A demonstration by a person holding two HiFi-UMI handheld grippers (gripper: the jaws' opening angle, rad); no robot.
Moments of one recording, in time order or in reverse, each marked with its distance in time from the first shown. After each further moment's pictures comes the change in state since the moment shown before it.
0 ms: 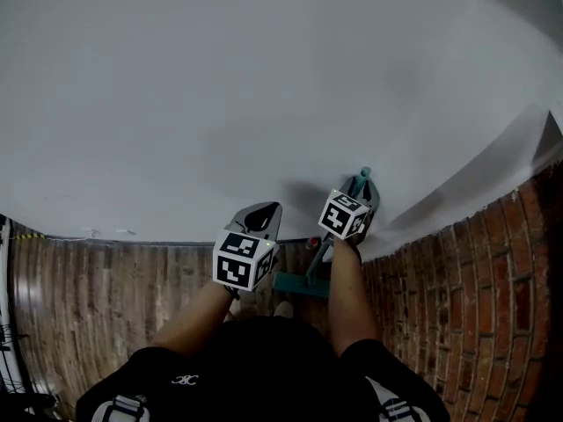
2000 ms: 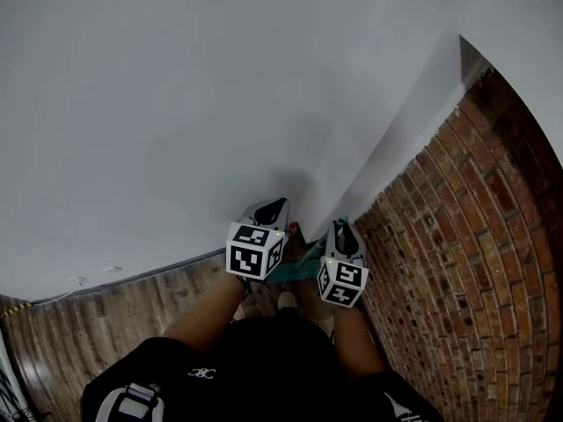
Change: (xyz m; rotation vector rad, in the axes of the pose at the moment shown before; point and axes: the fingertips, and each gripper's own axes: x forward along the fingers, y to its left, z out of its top) left arm -0.046 -0.059 -0.023 0.049 -0.015 -0.310; right arm -0.253 -0.004 -0.070 0.122 -0.163 0.085
